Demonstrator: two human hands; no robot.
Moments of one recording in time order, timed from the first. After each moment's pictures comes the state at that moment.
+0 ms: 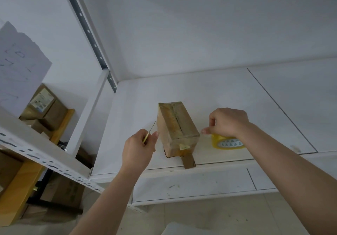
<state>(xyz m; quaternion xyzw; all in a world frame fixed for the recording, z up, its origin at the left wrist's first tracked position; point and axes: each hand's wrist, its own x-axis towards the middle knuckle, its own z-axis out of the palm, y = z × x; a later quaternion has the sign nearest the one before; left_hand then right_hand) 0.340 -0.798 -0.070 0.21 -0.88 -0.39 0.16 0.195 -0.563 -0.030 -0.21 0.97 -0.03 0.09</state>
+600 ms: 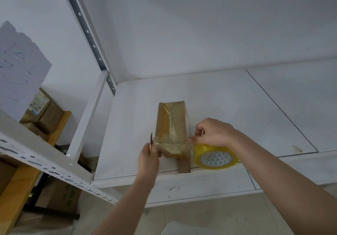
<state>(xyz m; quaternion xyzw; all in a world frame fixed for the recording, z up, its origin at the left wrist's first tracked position) 0.338 -0.789 -0.114 0.32 -0.72 -0.61 0.07 0.223 -0.602 -0.036 -0.22 0.94 -0.16 0.19</state>
